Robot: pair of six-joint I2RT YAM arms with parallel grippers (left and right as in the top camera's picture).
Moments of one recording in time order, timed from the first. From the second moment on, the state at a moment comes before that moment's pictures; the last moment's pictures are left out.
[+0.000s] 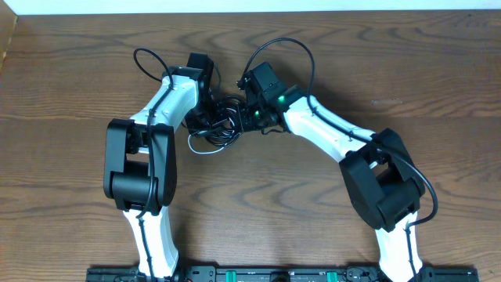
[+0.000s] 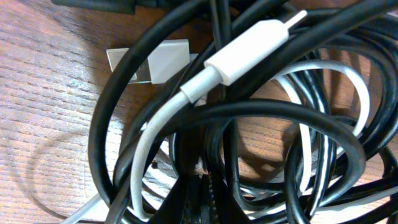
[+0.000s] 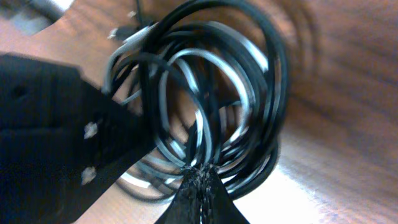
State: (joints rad) left arm -0.17 2.10 1.48 -0.95 0.21 -0.51; right arm 0.64 2.14 1.57 -0.47 -0.31 0.46
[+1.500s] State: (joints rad) left arm -0.14 2.10 1.48 -0.95 0.26 -0.51; right arm 0.69 2.14 1.48 -0.55 -0.27 0.48
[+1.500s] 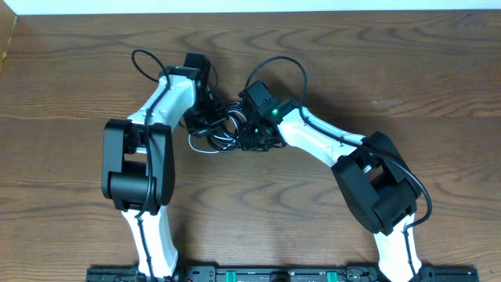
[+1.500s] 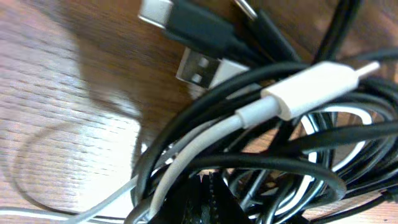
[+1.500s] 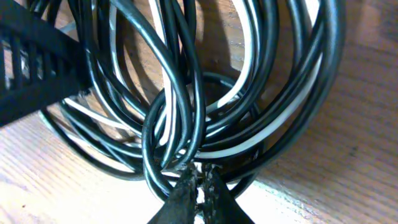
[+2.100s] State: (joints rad) left arm -0.12 2.10 1.48 -0.96 0.27 -0.54; right arm 0.71 2.14 1.52 -0.63 -0.32 0.39
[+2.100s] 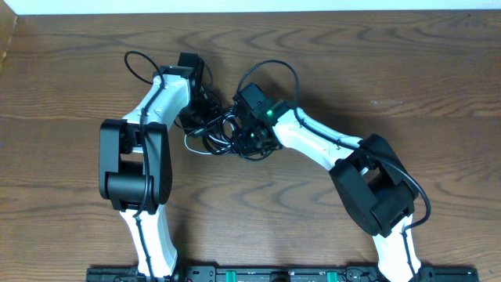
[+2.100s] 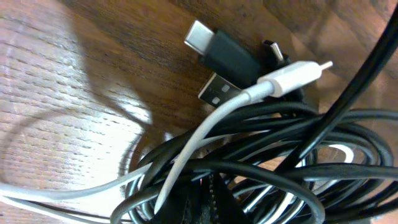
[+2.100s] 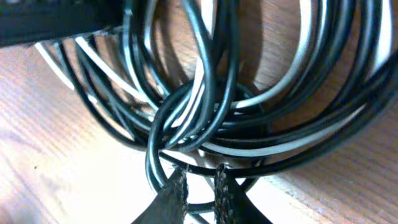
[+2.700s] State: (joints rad) left arm -0.11 2.10 1.48 -0.96 0.25 -0.54; right arm 0.72 2.14 1.54 -0.51 -0.28 0.35
